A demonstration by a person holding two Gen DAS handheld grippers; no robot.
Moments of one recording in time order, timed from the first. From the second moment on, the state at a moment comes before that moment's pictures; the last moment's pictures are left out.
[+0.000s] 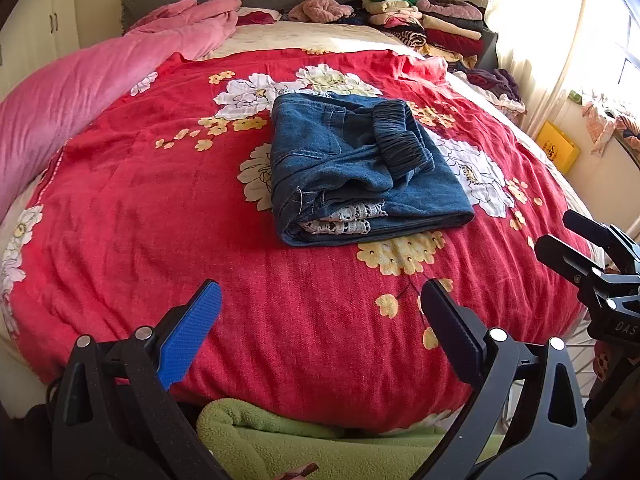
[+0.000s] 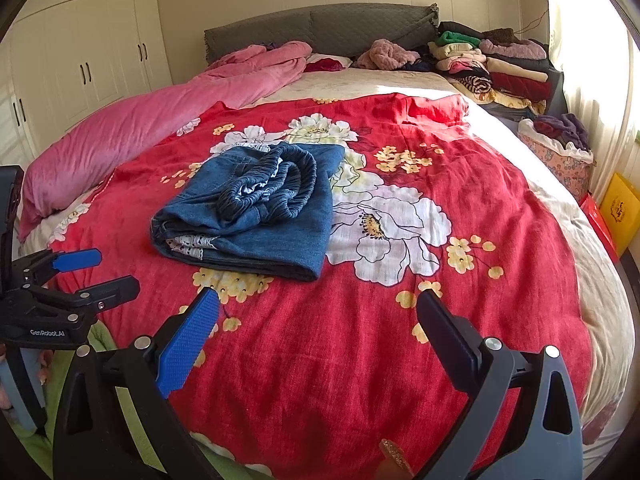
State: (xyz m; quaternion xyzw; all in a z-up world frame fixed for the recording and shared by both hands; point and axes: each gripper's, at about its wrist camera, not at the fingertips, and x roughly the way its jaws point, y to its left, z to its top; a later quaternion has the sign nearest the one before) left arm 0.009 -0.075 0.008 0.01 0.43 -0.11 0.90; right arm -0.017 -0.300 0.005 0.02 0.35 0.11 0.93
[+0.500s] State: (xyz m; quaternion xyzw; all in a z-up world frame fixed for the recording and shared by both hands) left arm 0.008 -0.076 0.010 0.01 0.42 -0.11 0.90; right arm -0.014 -0.298 0.009 0.02 0.35 0.11 0.93
